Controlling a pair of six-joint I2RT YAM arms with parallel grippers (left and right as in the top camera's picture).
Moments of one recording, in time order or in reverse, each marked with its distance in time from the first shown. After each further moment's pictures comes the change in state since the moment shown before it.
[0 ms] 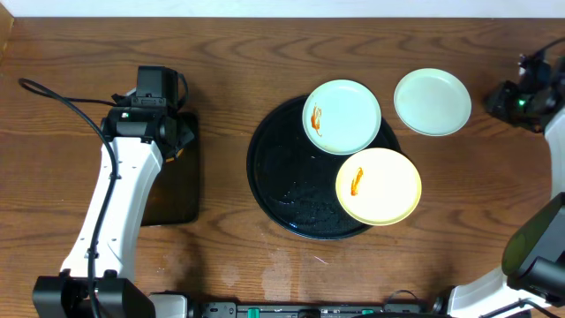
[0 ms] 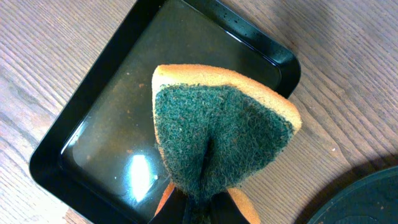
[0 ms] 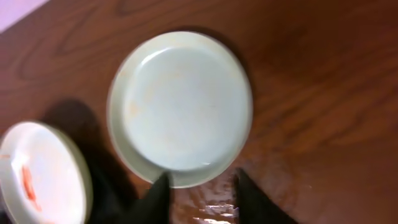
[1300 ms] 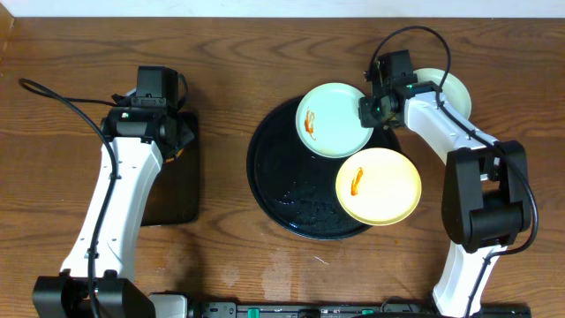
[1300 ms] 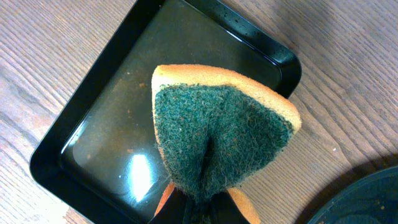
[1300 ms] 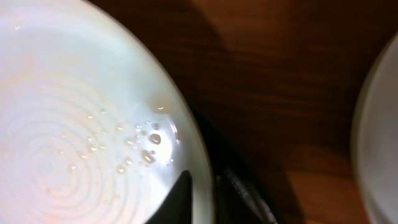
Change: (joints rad) left arm 0.000 0.000 0.000 -0.002 0.000 0.000; right arm 0.586 0.264 -0.017 0.154 0.288 0.044
